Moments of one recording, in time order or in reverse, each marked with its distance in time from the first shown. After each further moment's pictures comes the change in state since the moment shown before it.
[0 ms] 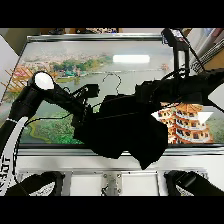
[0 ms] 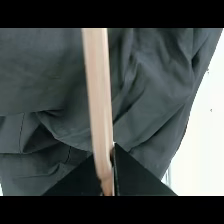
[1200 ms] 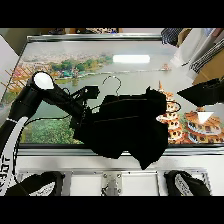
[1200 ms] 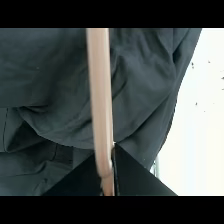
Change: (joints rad) left arm 0.004 0.000 0.000 0.004 -0.053 0.000; right arm -0.933 0.124 -0.160 0.715 0.285 -0.817
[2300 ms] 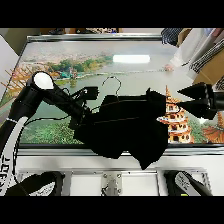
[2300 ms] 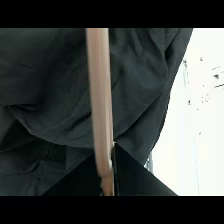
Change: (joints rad) left arm 0.001 0.000 0.000 0.000 -0.022 -0.008; right arm -0.200 -0.159 -0.294 0.443 0.193 -0.857
